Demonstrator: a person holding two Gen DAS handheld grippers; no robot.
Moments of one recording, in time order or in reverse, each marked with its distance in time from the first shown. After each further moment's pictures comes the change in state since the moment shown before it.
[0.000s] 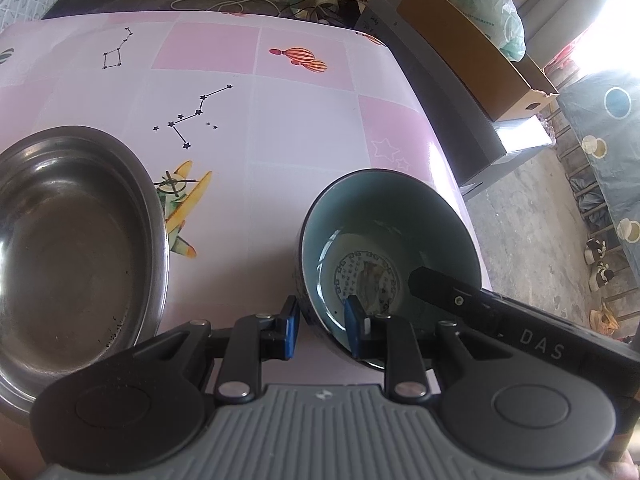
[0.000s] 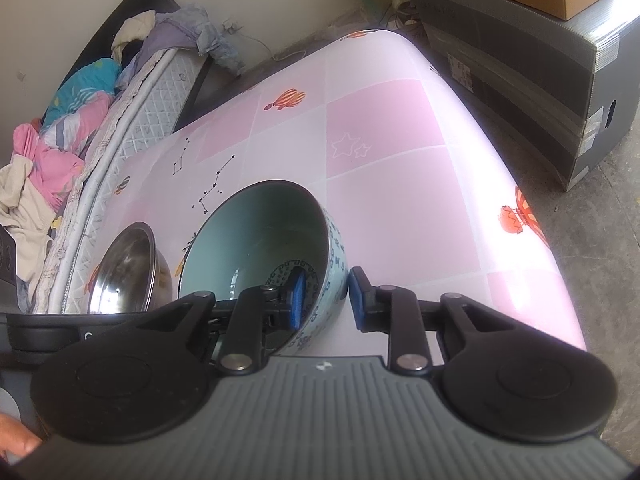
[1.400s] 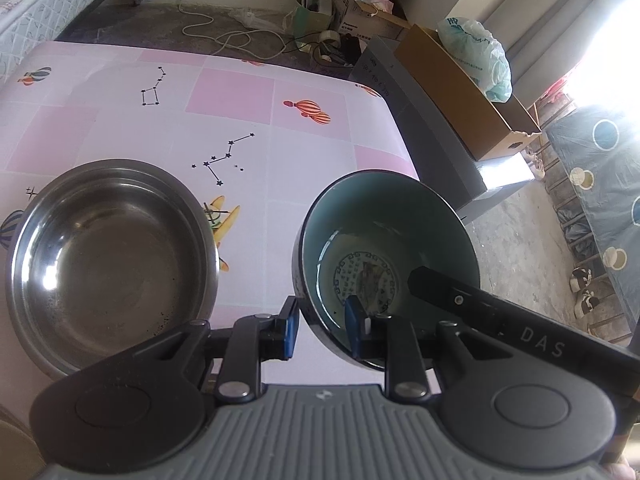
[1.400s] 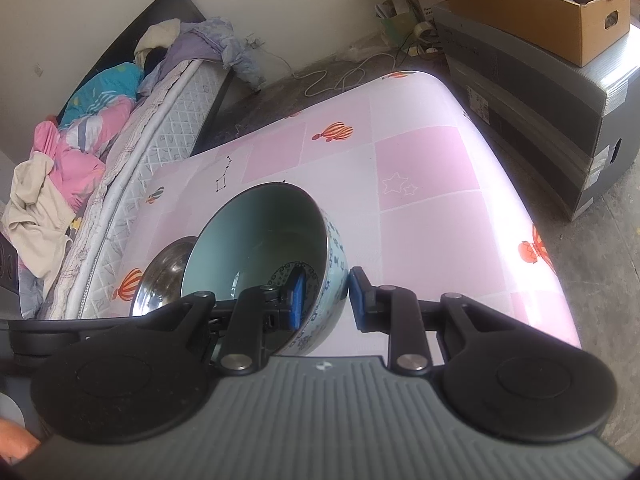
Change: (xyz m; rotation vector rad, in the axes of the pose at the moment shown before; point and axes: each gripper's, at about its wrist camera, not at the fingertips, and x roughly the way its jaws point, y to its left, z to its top) left arm -0.068 0.014 -0.005 -0.042 -0.096 -0.028; right arm -0.054 0.041 0.007 -0.058 -0.051 0.021
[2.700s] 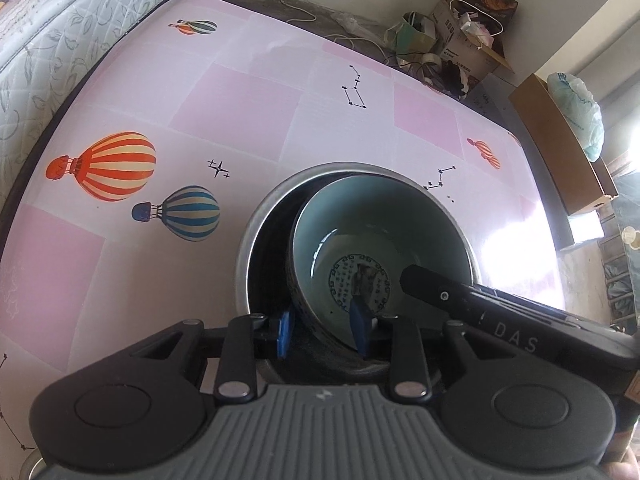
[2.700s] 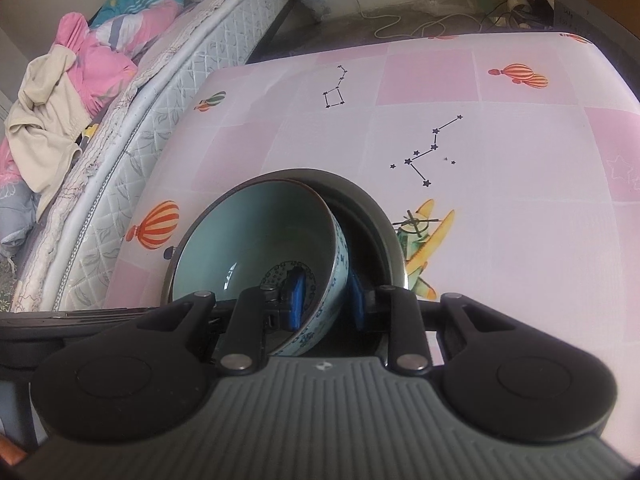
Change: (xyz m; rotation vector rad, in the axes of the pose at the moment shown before) left arm -0.016 0.163 0.001 -0.177 -0.016 0.120; right arm 0.137 0.155 -0.025 -0.205 0.177 0.030
